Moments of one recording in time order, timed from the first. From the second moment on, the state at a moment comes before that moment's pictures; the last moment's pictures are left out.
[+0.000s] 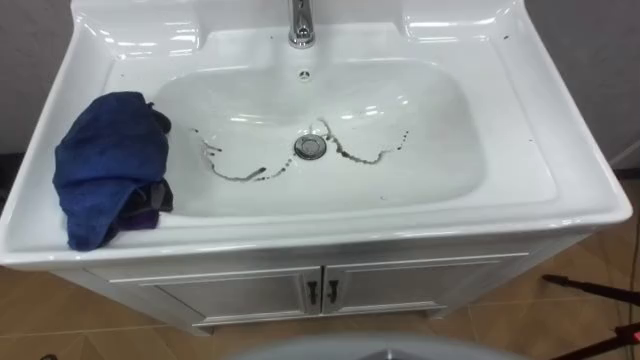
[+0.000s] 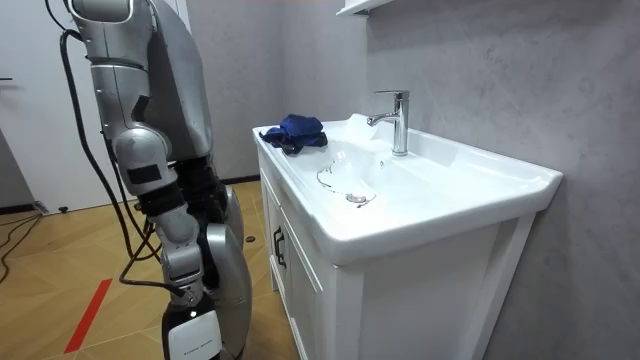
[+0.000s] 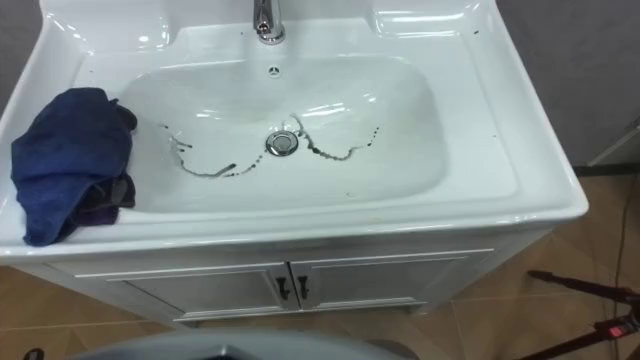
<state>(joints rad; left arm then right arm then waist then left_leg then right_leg) 0.21 0.18 -0.04 1.12 0.21 0.29 0.04 0.14 -0.19 0.12 1.28 -0.33 0.26 0.06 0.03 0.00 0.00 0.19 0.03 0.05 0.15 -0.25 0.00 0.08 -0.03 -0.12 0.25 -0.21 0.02</state>
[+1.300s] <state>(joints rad) 0.28 0.16 0.32 0.98 -0.08 0.19 0.42 0.10 -0.23 0.08 1.27 -0.29 0.20 -0.04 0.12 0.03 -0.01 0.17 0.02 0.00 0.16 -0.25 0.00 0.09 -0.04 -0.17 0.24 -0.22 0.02</state>
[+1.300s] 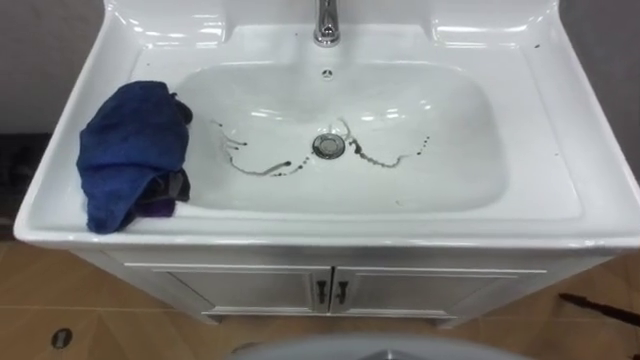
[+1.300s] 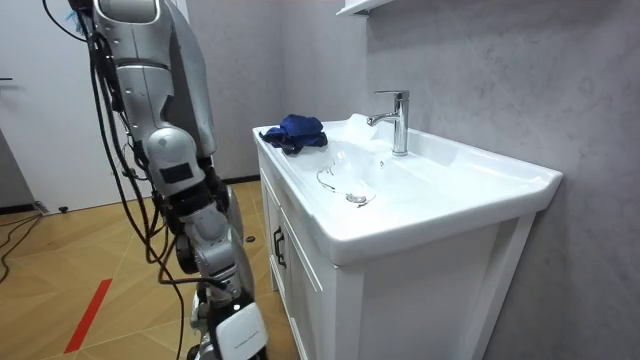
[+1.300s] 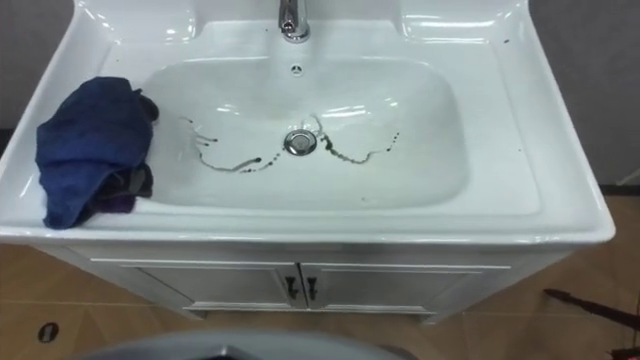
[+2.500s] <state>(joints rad) 0.19 0.27 0.61 -0.02 -0.10 -0.15 1.08 0.16 -0.28 0.05 1.20 -0.28 0.06 -0.10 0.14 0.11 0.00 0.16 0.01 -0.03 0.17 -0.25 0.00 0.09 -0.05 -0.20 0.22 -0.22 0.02</state>
